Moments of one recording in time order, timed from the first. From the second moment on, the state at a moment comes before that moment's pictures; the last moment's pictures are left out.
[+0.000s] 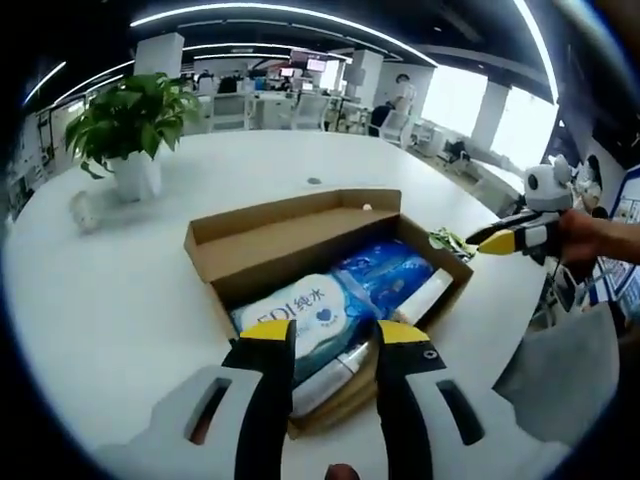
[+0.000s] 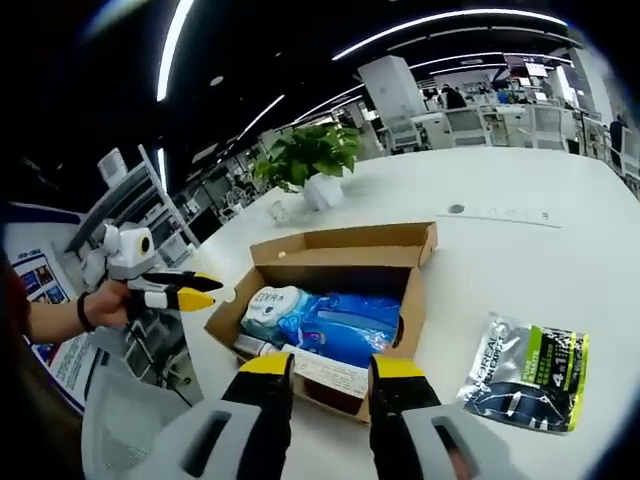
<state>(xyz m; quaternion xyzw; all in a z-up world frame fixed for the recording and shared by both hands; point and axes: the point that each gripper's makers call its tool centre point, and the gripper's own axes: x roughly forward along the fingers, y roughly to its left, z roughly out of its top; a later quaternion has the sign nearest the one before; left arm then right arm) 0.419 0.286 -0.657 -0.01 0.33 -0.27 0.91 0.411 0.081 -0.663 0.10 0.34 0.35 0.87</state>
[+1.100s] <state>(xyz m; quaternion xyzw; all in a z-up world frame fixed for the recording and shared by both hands) 0.439 0.307 -0.680 0.16 0.36 -0.34 0.85 0.437 0.169 -0.672 -0.06 0.34 0.46 0.82</state>
